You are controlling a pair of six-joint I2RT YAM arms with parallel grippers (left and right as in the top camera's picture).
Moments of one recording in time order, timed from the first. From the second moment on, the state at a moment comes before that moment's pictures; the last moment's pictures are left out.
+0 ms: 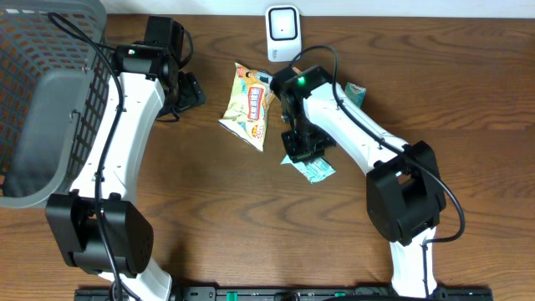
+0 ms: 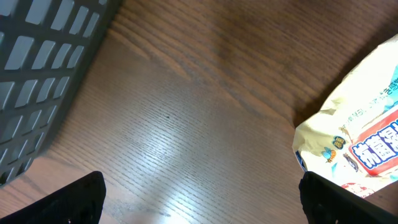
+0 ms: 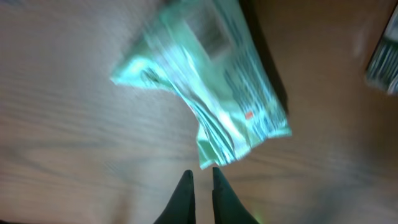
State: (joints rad) left arm -0.11 1.80 1.68 -1.21 -0.19 -0.56; right arm 0.57 2.14 1.77 -1.42 -0.04 0.26
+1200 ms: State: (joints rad) left arm -0.11 1.80 1.68 -1.21 -0.19 -0.56; right arm 0.60 2.14 1.80 -1.50 -0.08 0.26
